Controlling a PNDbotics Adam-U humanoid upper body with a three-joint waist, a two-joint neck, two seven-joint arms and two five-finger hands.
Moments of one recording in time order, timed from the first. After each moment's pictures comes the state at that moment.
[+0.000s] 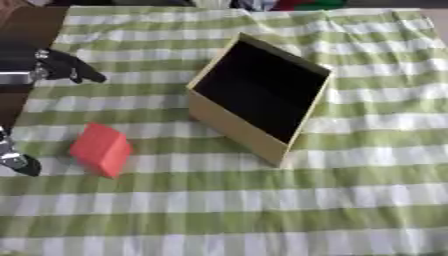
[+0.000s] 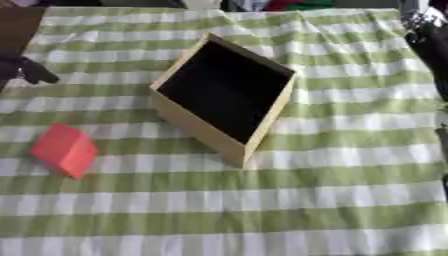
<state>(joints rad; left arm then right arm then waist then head) -0.52 1.04 -0.19 -1.99 -0.39 -0.04 -0.86 -0.44 -0.47 -0.02 -1.98 -0.05 0.06 -0.13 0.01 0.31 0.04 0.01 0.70</state>
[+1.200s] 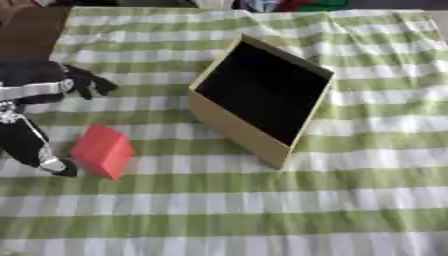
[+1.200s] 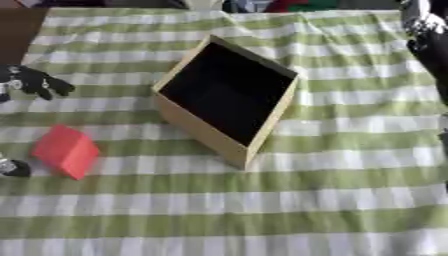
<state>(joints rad) -0.56 1.02 -0.32 -1.99 -0.40 0.30 -0.78 -0.44 -0.47 -0.01 -1.98 -0.05 0.06 -0.11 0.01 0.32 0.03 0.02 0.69</state>
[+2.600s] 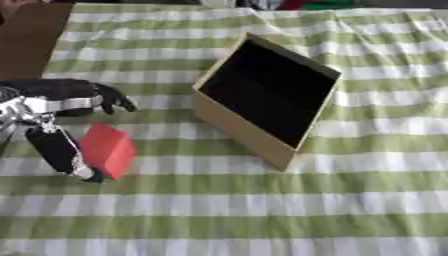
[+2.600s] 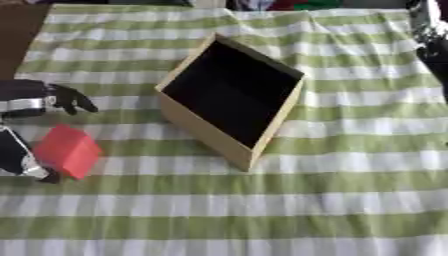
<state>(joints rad) -0.58 0.95 -0.38 -1.91 -0.45 0.35 -0.82 -0.44 -0.46 -0.01 -1.98 -0.06 0.06 -0.10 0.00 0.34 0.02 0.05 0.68</state>
